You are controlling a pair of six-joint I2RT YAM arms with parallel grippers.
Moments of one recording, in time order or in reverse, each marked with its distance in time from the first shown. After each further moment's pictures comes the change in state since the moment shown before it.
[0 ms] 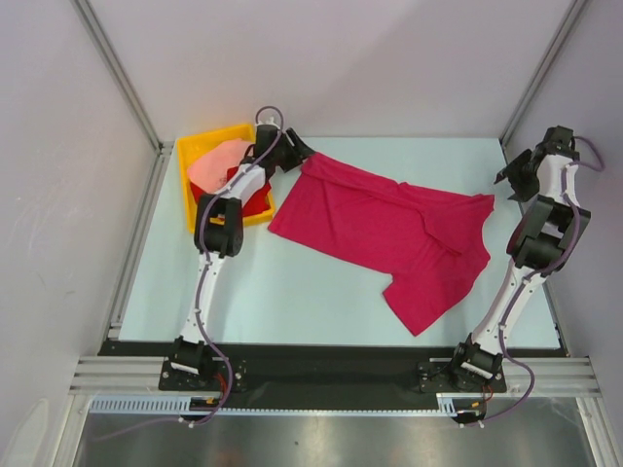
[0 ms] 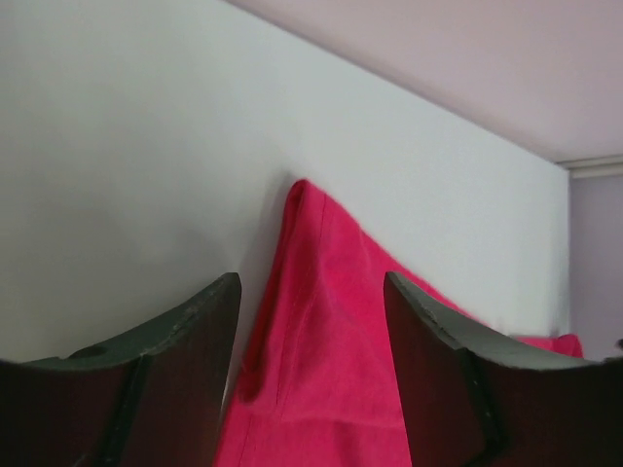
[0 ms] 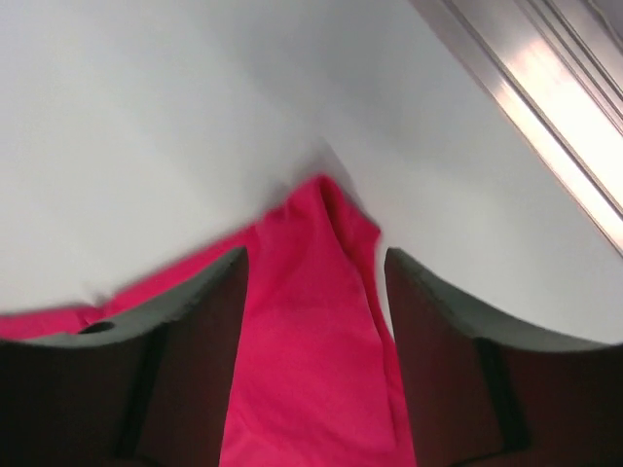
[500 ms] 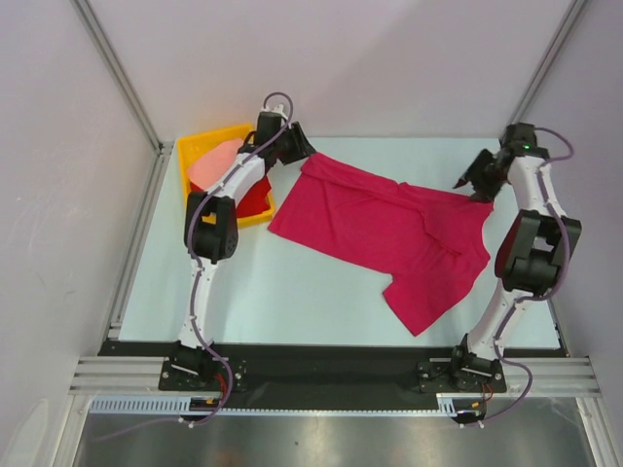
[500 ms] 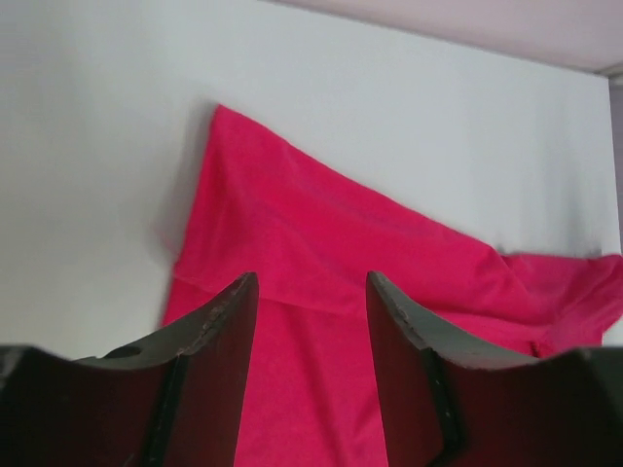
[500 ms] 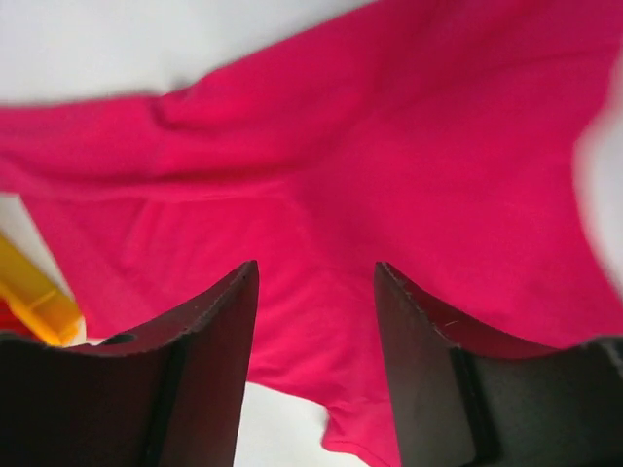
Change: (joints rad) left arm -0.047 -0.265 -0.154 -0.216 -0.050 0.237; right arm 0.184 -0.372 -0.328 -0.072 -0.067 -0.037
